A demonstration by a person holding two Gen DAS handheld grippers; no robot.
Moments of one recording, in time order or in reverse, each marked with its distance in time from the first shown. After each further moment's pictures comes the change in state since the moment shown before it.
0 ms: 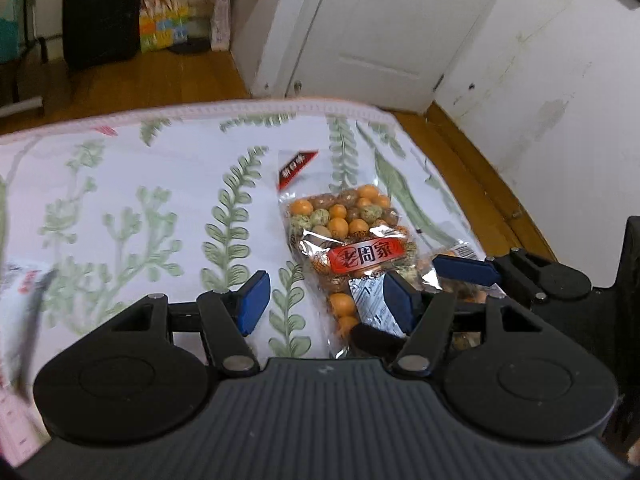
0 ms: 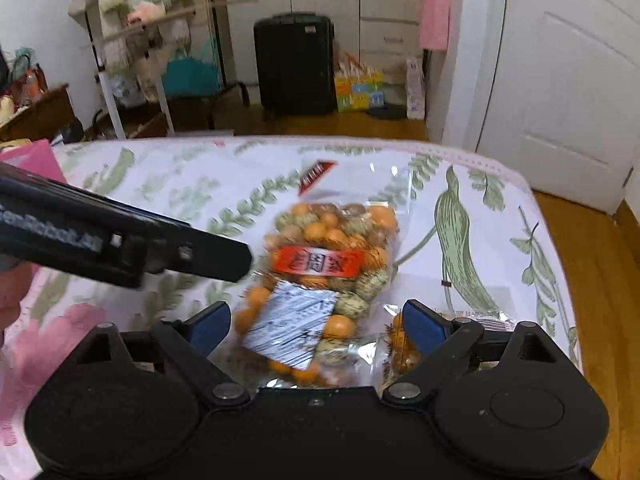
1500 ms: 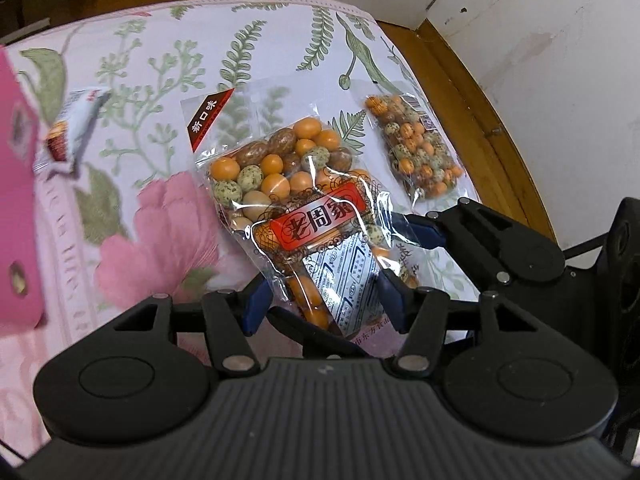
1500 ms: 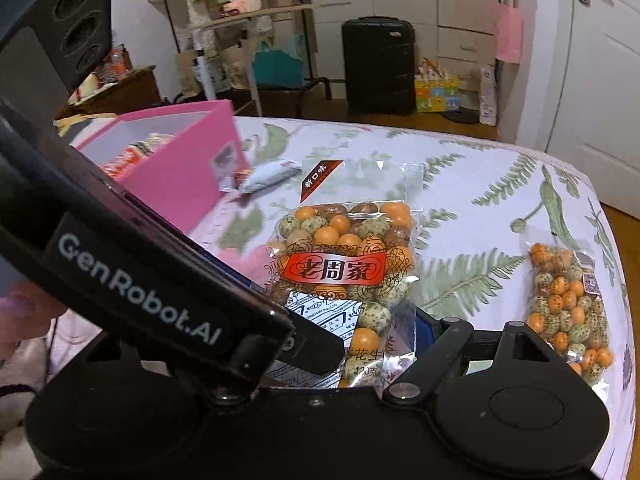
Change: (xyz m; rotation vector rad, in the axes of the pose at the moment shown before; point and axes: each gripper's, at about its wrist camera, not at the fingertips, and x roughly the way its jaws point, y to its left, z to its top) left arm -0.134 -0.021 -0.090 -0.039 0.260 -0.023; right arm -0.109 0.124 -0.053 -0.089 -0.011 0.176
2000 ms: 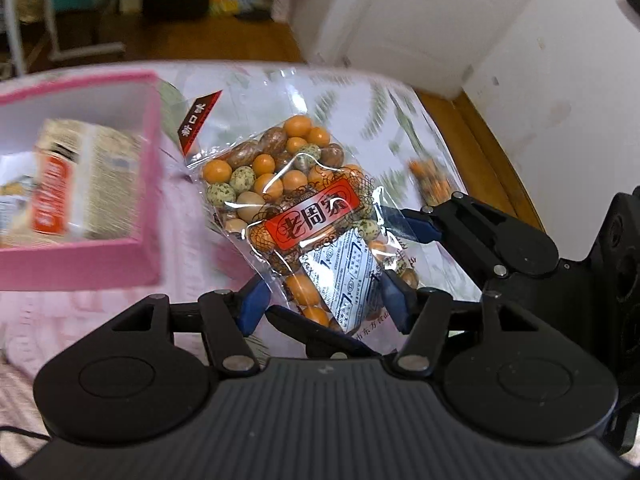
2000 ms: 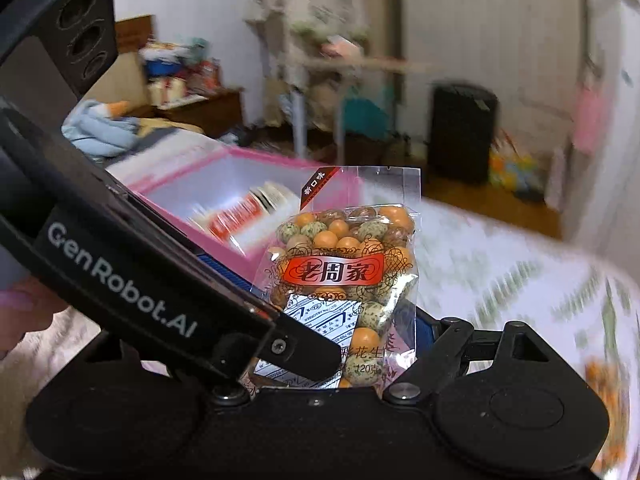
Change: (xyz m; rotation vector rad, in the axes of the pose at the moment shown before) left arm -0.124 0.036 -0.048 -0.108 -0.220 0.107; right arm -0.026 0.089 0.047 -0.228 -0.138 0.159
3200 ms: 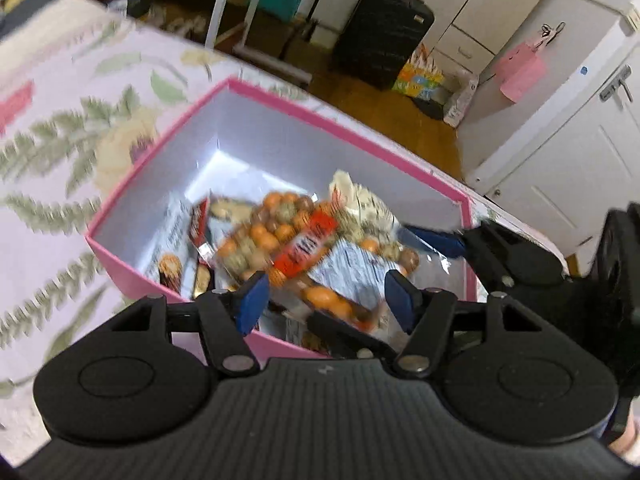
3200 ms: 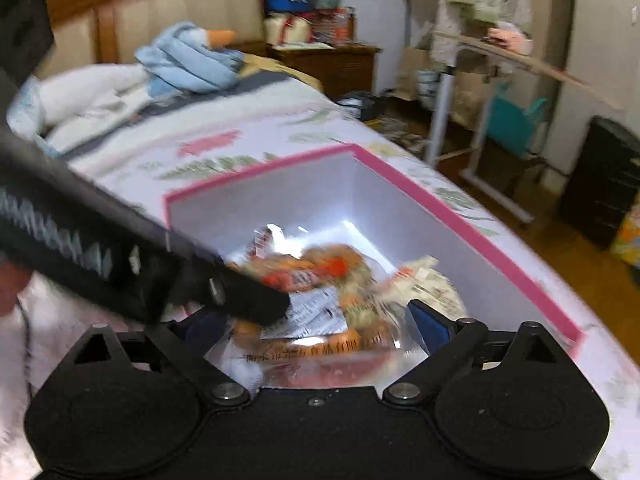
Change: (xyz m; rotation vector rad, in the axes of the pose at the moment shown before) left arm -0.029 0.228 0.015 -0.425 -0.242 0.253; right arm 0.199 0.071 0.097 -0.276 0.142 0.245
